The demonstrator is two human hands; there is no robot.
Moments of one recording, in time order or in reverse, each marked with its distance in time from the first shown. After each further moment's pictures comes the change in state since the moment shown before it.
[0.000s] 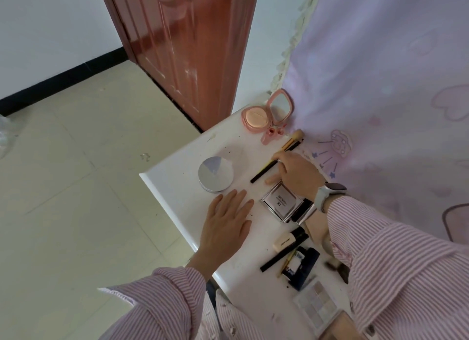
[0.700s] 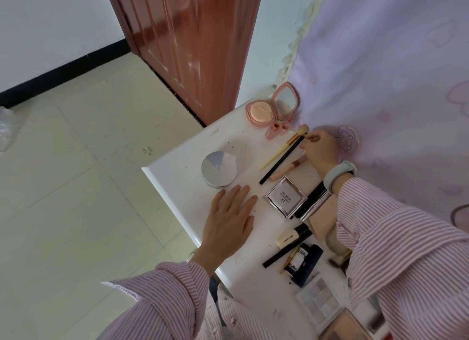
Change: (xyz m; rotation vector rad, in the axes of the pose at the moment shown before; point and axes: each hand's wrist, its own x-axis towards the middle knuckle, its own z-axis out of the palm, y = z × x) left_hand -0.002 0.001 0.003 0.033 0.046 0.014; right_hand 0.033 0.022 -0.016 0.479 0.370 0.485
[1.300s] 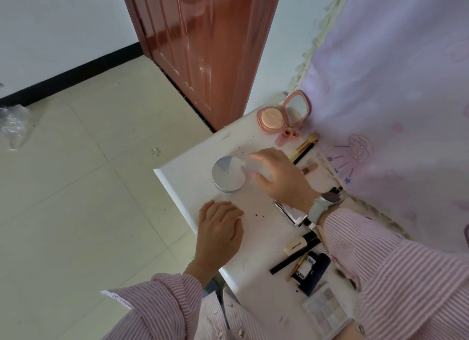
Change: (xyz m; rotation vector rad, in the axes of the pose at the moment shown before) left_hand -0.019 -0.015 -0.012 -0.333 0.329 -0.208; right_hand -0.085 -0.039 0.030 -0.257 -0.397 -0.809
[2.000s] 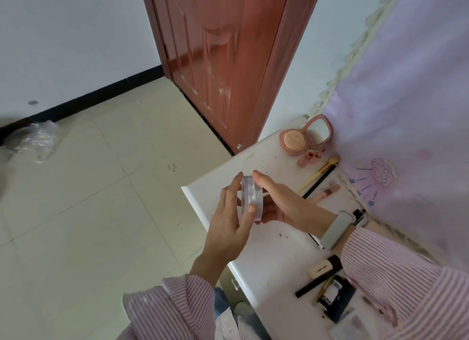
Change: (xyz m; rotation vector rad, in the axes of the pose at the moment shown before) left_hand 0.049 -0.003 -0.062 -0.559 -0.165 -0.318; right_hand 0.020 -0.073 -0.001 0.940 -0.455 0.584
